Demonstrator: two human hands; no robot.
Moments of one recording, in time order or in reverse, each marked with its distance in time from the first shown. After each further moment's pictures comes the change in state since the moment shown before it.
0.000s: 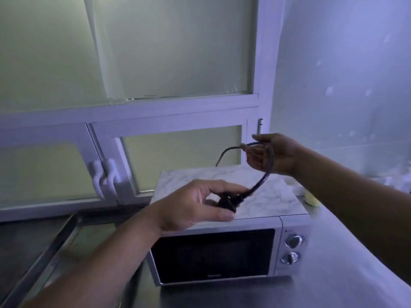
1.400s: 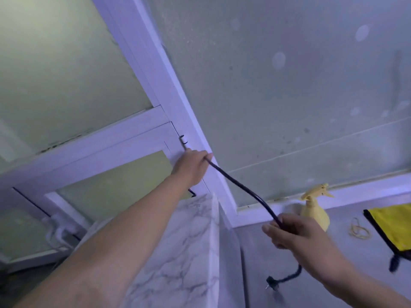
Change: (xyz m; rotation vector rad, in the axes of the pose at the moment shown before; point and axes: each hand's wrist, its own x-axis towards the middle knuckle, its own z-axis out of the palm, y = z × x) left_hand 0.480 -0.138 0.001 1.354 0.399 -0.390; right_hand 0.095 -0.032 -0.383 -0.563 0.056 -0.368
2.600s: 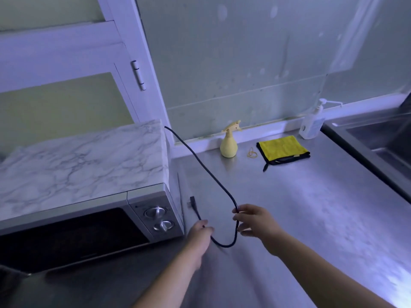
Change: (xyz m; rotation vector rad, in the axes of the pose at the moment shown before) left_hand -0.373 0.179 0.144 -1.352 -0.628 -0.883; right_hand -0.206 0.080 0.012 0.028 0.181 0.540
